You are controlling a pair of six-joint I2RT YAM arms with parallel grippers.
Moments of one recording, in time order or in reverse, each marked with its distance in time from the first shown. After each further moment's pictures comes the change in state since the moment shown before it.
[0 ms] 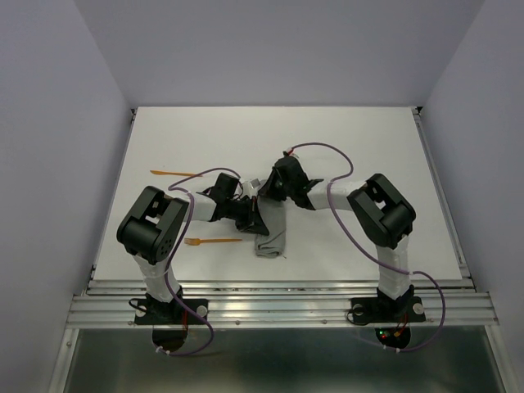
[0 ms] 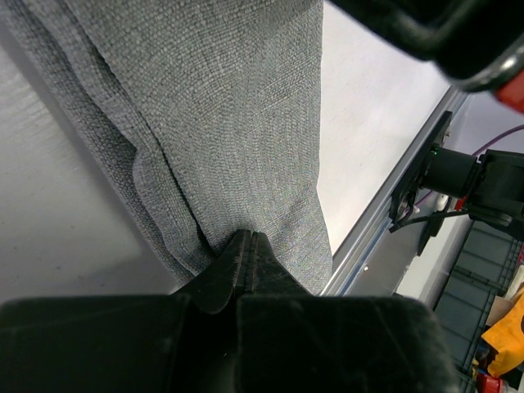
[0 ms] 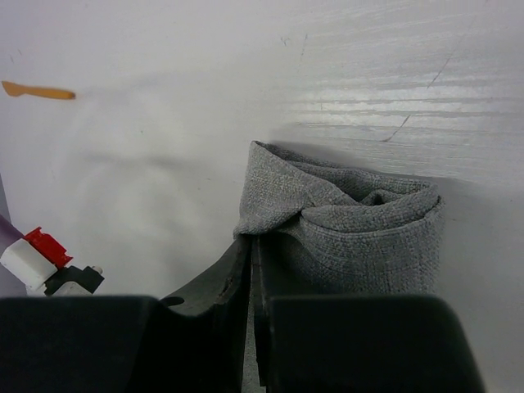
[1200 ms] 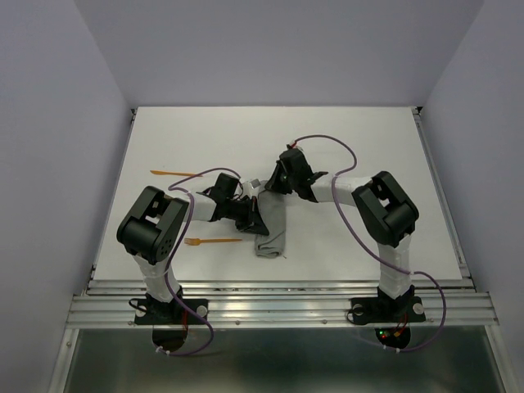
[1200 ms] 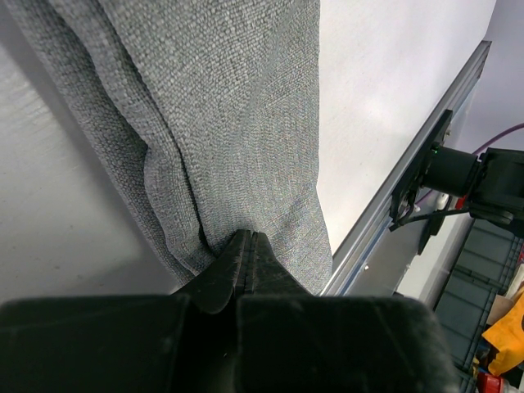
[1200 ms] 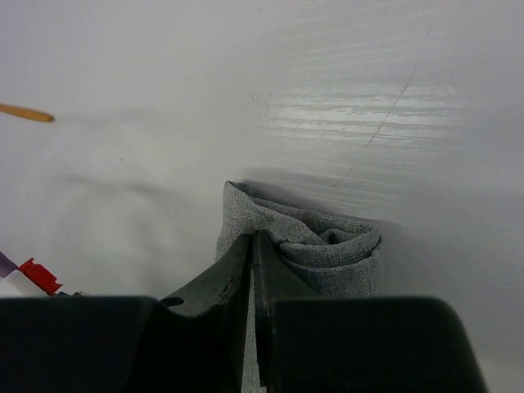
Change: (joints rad) left arm 0.000 0.000 0.000 -0.002 0.002 0.004; right arm -0.045 -0.009 0.055 -0.096 0.002 -0.099
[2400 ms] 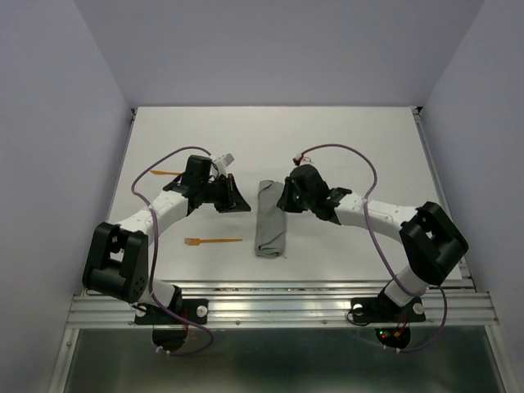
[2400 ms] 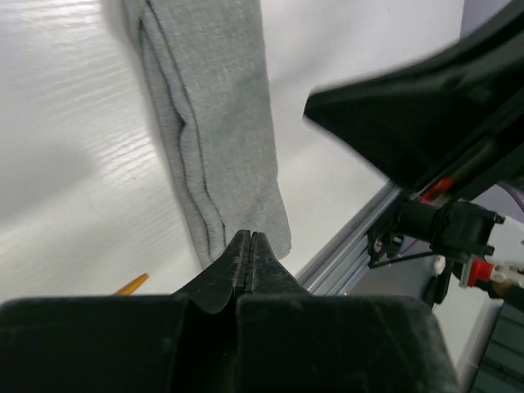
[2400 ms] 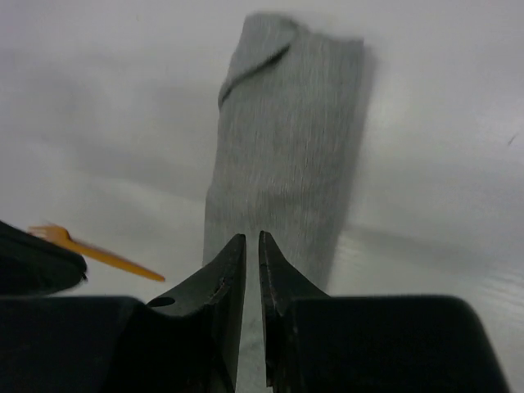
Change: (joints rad) left arm 0.128 -0.335 0.056 -0.259 -0.100 0.019; right arm 0.064 -0.414 -0.226 -0.171 0.032 -0.134
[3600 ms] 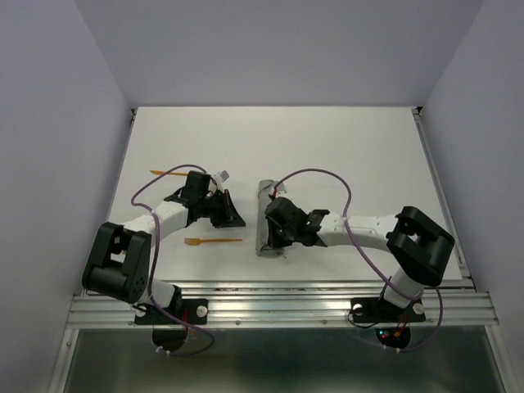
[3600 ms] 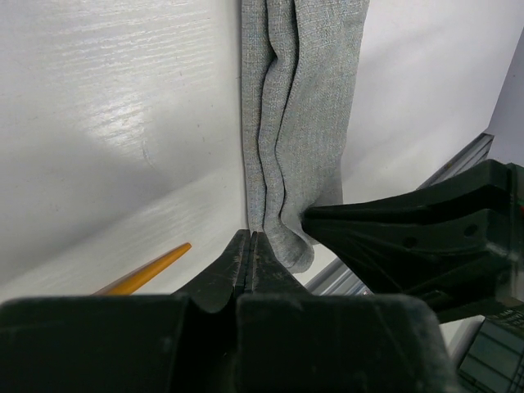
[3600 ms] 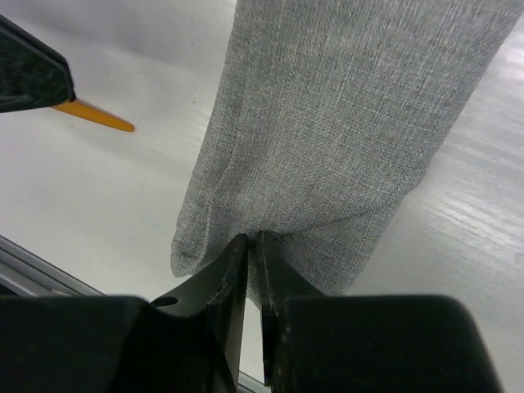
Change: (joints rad) left arm 0.032 -0.015 -0.152 0.032 -0.073 -0.031; right arm 0.305 0.057 -0.089 -0.141 0.072 0.052
